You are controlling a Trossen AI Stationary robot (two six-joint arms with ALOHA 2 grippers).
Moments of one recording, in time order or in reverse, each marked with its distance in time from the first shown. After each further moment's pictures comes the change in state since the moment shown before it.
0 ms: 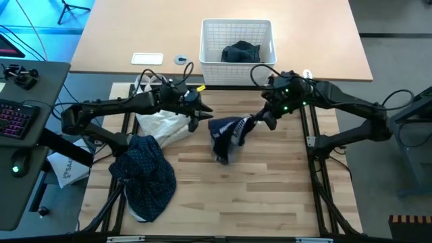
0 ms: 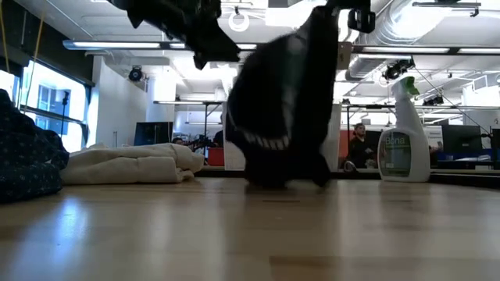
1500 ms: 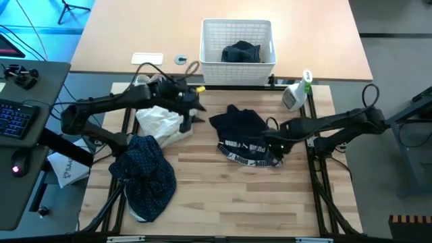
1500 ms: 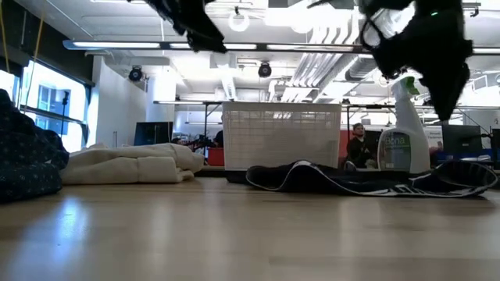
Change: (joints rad) left arm -0.022 -0.002 0.199 -0.408 -0.005 0.227; right arm 0.385 0.075 -0.417 -0.260 0.233 0.420
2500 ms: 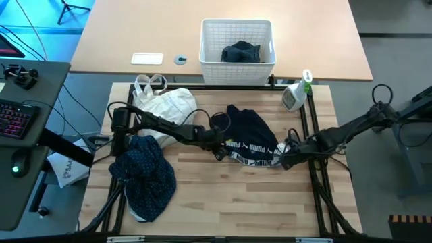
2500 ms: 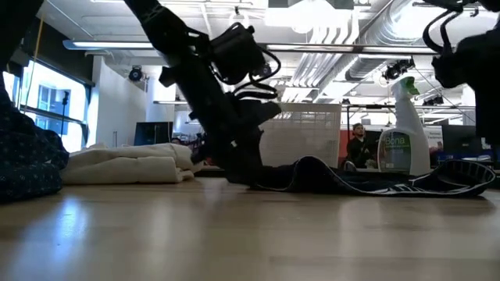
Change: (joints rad) left arm -0.282 0.601 -0.133 0.457 -0.367 -0.927; right arm 0.309 -0.452 -0.414 0.203 0.231 0.547
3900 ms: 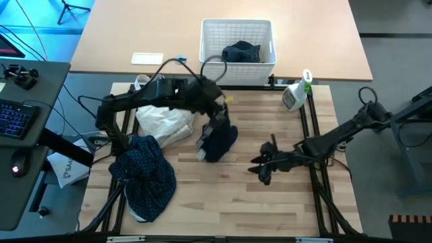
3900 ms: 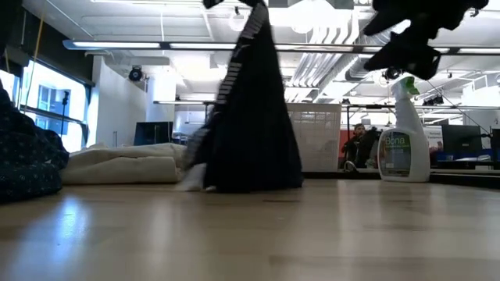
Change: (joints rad) left arm 0.046 -0.182 0.956 -0.954 -0.126 0.282; right arm 0.045 0.324 0.169 0.738 0.191 -0.500
